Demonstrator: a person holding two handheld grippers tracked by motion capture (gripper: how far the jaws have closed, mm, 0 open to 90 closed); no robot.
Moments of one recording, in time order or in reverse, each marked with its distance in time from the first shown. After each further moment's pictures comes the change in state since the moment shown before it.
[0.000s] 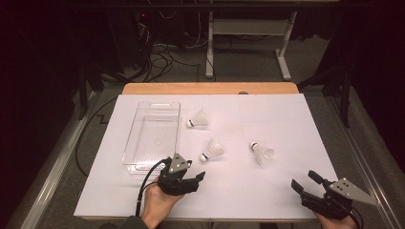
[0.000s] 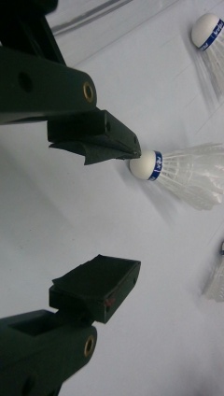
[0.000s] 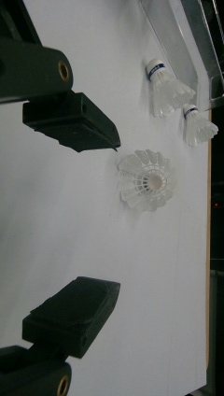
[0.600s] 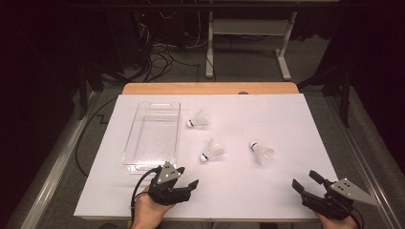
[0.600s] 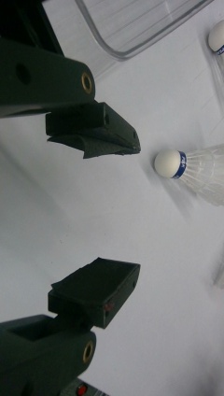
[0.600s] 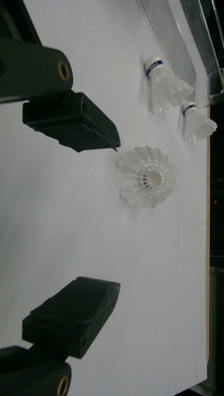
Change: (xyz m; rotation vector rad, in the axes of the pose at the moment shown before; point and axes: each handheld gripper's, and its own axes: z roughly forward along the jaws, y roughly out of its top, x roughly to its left) left arm 0.001 -0.025 -0.018 -0.016 -0.017 0.004; right arm -0.001 0.000 -0.001 -0.001 -0.010 0.004
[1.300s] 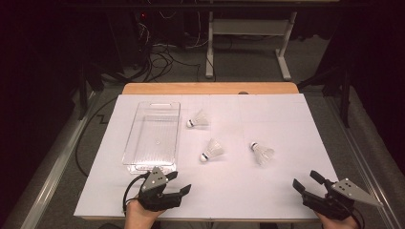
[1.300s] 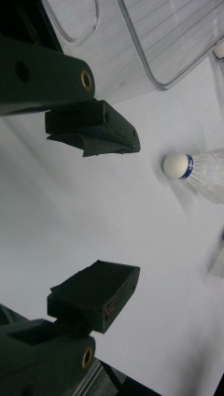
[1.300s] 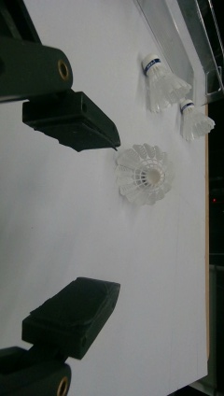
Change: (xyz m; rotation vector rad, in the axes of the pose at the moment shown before) left arm 0.009 -0.022 -0.020 -0.065 -0.053 -0.030; right arm -0.001 0.000 -0.001 -0.004 -0.004 0.011
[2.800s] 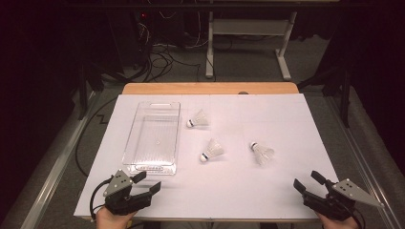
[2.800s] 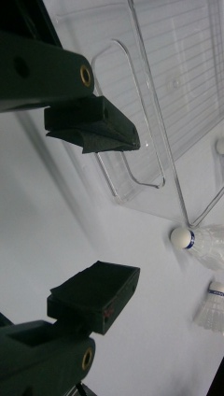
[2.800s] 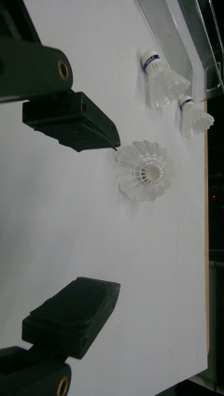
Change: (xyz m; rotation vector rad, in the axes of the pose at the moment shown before) left arm 0.036 -0.030 -0.057 -0.071 0.122 -0.099; right arm 0.000 -0.001 -0.001 -0.004 -0.015 0.009
